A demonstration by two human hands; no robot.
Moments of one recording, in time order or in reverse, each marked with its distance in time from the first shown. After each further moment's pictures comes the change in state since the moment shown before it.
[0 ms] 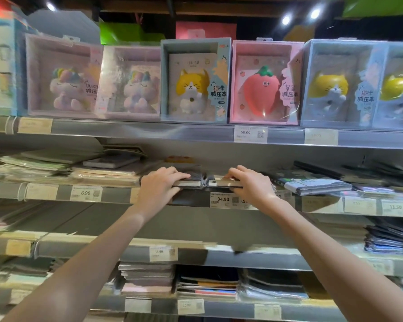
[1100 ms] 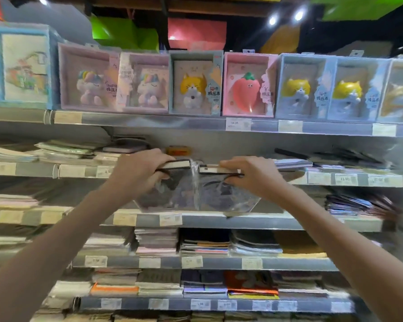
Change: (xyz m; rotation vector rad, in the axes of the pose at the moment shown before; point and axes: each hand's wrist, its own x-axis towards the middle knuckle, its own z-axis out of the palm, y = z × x) left_hand -0.076 0.040 -0.178 0.022 -0.124 0.060; right_hand -0.121 -0.102 -0.134 -0.075 -0.034 -0.068
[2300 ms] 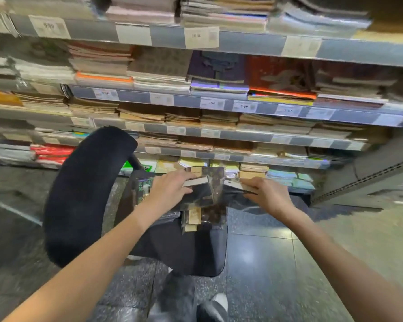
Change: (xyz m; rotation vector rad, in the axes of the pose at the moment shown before) left_hand -0.375 0.173 0.331 -0.384 -0.992 -0.449; right_hand -0.361 -0.035 0.394 0.352 -0.890 0.321
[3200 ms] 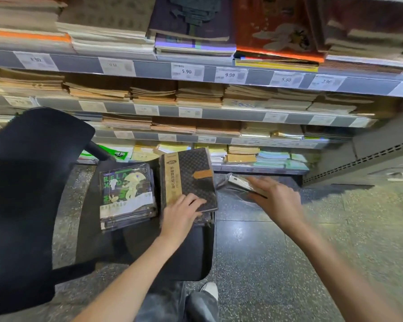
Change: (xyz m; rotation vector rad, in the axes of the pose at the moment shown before) left_hand 0.037 0.018 0.181 -0.040 0.137 0.165; right_hand 0.018 0.072 0.059 0.117 0.133 0.116
